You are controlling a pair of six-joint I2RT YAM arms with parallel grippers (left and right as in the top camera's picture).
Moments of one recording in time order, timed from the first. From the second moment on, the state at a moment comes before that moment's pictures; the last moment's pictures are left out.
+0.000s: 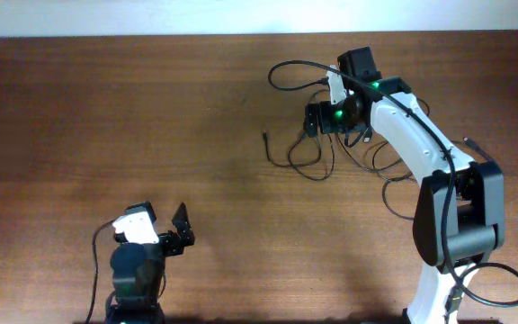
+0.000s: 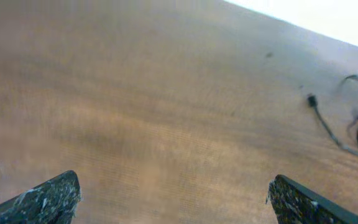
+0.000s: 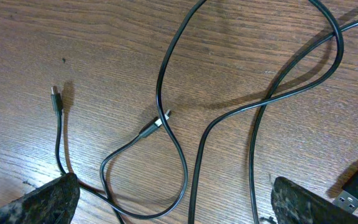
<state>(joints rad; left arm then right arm) 0.03 0.33 0.01 -0.08 0.02 -0.24 0.24 2.04 1.60 -0.76 -0.20 0.11</state>
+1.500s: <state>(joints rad) -0.02 0.01 0.01 -0.08 0.01 0.05 0.24 2.04 1.60 -0.76 -0.20 0.11</state>
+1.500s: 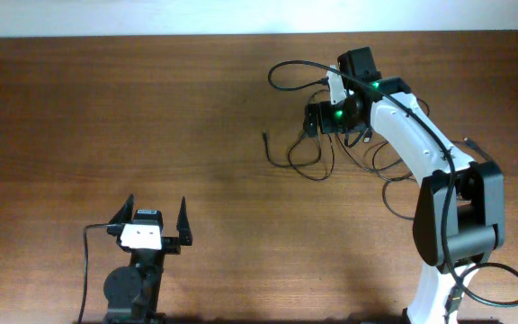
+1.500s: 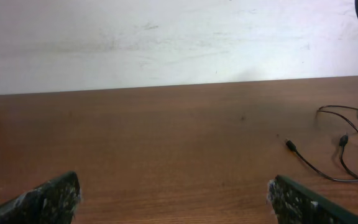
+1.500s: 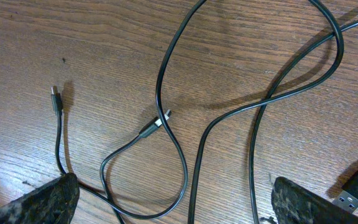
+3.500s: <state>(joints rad) -0.02 0.01 0.01 -0.08 0.01 0.05 0.12 0.02 0.78 -0.75 -0.20 0.11</state>
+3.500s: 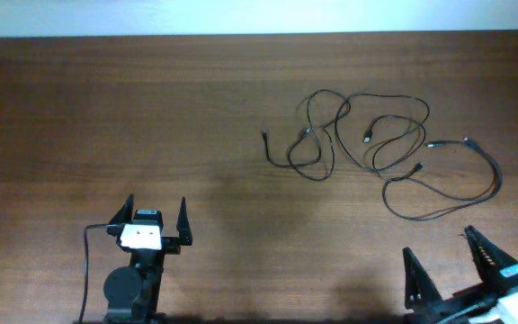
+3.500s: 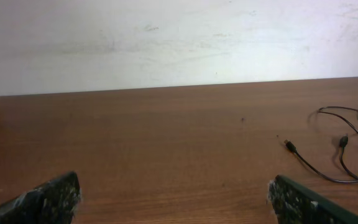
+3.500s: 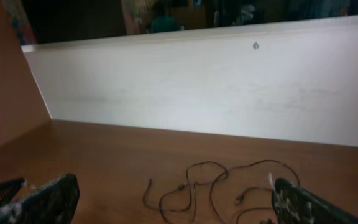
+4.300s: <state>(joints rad) -0.02 0.01 0.01 -0.08 0.01 0.05 0.11 0.01 0.16 0.15 -0.31 -0.29</state>
